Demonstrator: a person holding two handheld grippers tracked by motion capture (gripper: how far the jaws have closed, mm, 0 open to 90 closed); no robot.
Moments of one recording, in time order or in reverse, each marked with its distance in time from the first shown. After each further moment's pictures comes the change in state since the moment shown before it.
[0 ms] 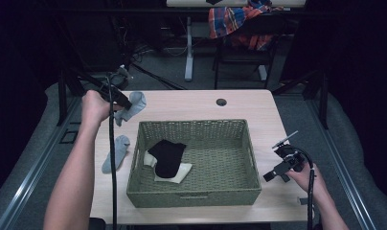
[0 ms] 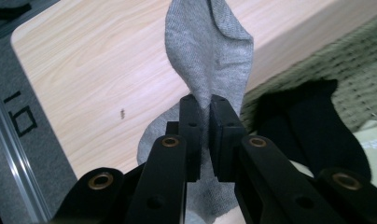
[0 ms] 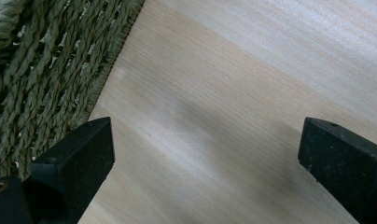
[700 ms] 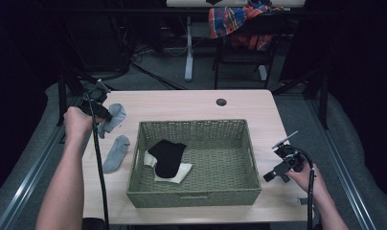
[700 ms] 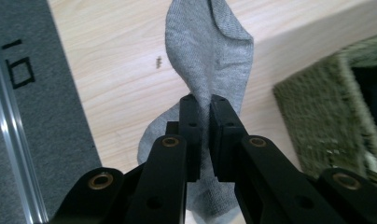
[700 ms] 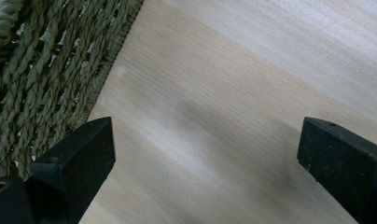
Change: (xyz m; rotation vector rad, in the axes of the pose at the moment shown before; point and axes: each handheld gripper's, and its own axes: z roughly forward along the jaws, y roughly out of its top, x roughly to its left) left arm 0.049 -0.058 0.033 0.033 0.033 -0.176; right arm 0.001 -0.001 0.000 -0.003 -0.007 0.003
